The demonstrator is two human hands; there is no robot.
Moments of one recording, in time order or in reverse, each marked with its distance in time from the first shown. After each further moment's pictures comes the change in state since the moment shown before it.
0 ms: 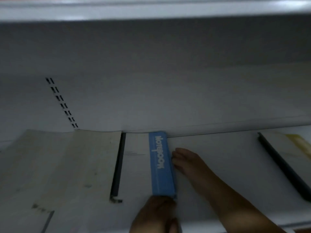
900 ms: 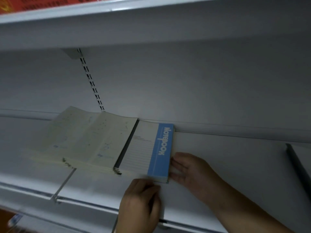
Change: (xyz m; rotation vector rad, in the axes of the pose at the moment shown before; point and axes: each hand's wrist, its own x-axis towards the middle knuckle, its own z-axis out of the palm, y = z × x) left_hand -0.002 0.030 -0.019 0.209 0.262 -0.046; right_hand -0.021 -0.003 -0.014 0.406 -0.312 0.242
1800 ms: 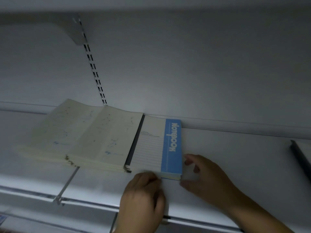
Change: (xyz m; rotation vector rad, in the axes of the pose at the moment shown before) left_hand 0.003 -0.025 -0.018 -0.002 -0.070 -0.039; right_hand -0.013 0.019 -0.015 -1.463 0.161 -0.517
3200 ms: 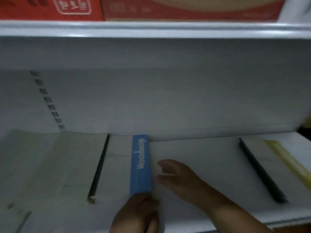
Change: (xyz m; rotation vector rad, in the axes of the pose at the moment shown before) left_hand 0.023 0.025 0.012 -0.238 -0.210 0.241; right_hand 0.009 -0.015 -0.019 0.581 -0.018 0.257
